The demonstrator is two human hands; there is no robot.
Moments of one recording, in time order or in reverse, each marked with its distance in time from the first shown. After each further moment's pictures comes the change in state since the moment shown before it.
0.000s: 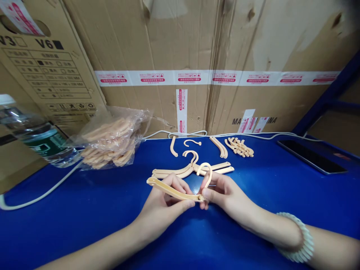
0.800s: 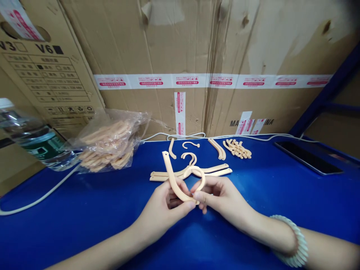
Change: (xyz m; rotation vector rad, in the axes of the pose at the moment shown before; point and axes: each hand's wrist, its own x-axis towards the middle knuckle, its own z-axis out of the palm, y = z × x) left_hand 0.001 0.003 0.004 -0.111 -0.064 -0.153; right_hand 0.000 -0.003 0.008 -0.035 -0.011 -0.038
